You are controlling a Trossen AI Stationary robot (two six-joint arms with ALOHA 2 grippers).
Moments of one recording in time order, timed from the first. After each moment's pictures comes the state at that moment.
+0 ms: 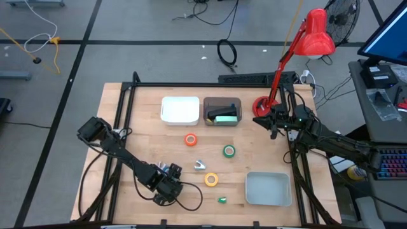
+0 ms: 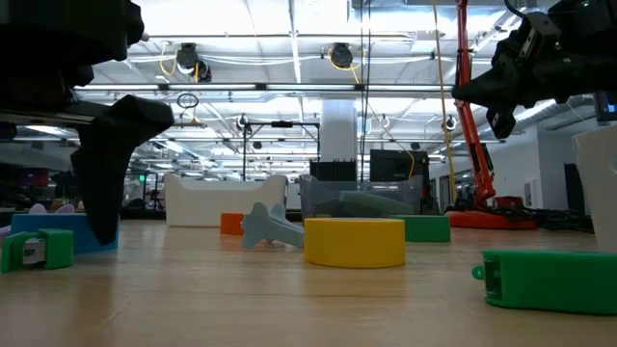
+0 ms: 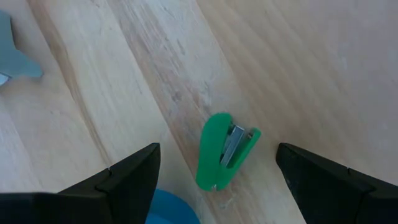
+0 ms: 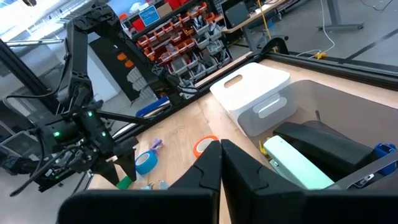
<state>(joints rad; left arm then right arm) -0.62 1.83 1.01 -0.43 -0.13 -0.11 -0.53 0.35 0.18 0.08 -0.39 0.47</state>
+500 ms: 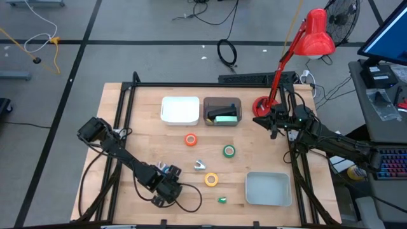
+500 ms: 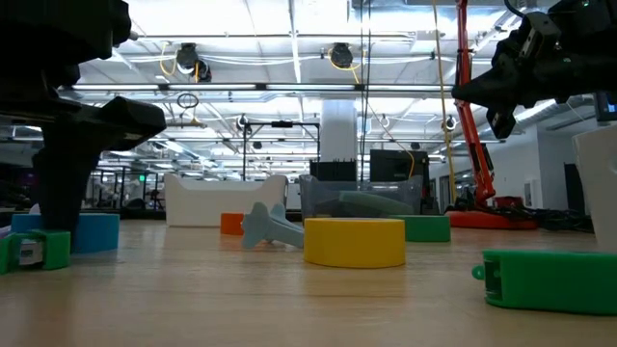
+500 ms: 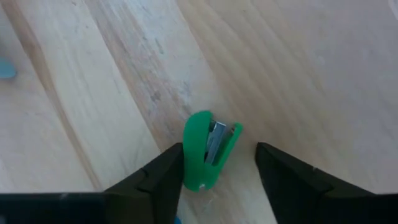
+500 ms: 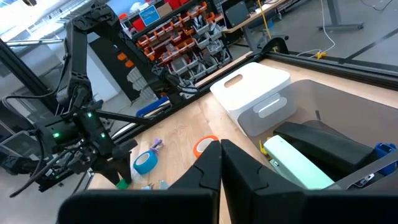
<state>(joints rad) -0.62 1.83 1.01 -0.46 -0.11 -0.11 -0.53 0.35 0.18 0.08 -0.39 0.47</state>
